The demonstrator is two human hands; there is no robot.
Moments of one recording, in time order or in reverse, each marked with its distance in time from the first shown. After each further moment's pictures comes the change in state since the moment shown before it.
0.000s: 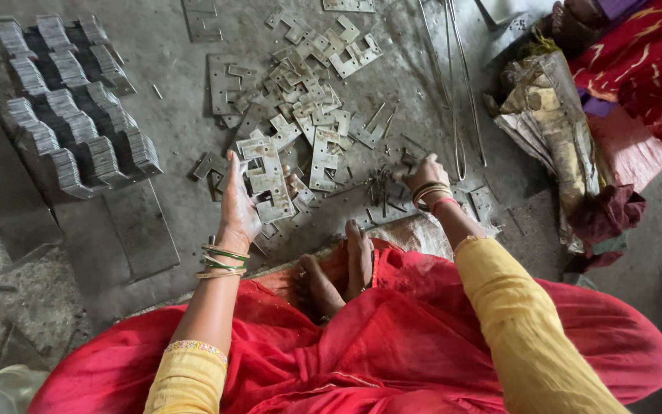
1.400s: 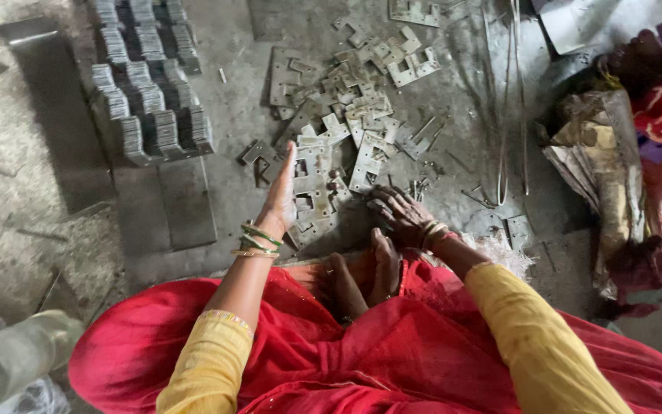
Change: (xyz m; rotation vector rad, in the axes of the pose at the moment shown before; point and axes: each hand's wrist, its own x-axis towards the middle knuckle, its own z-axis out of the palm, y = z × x) left_hand 0.016 -0.008 -0.023 0.164 0.125 0.029; right_hand -0.116 -0.086 -0.019 0.038 0.147 -1.560
